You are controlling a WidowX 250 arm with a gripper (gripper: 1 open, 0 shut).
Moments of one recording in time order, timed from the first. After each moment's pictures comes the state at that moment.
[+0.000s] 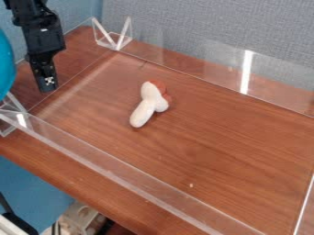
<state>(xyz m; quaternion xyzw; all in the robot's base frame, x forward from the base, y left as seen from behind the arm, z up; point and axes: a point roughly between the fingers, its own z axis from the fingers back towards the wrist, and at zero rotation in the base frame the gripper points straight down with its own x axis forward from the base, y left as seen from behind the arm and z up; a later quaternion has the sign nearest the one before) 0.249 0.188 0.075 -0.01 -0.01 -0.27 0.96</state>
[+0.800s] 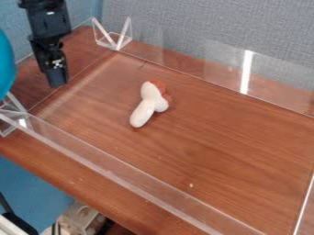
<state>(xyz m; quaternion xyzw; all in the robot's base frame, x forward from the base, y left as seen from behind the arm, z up) 0.262 0.173 0.094 -0.04 0.01 -0.25 0.97</state>
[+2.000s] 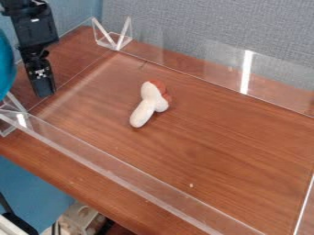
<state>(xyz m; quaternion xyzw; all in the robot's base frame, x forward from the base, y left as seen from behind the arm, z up) 0.233 0.175 0.093 -0.05 0.00 -0.27 0.96</state>
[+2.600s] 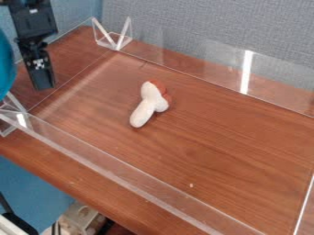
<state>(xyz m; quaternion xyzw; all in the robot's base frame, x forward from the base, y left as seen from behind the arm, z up) 0.231 0.171 0.108 -0.08 0.01 -0.27 0.96</state>
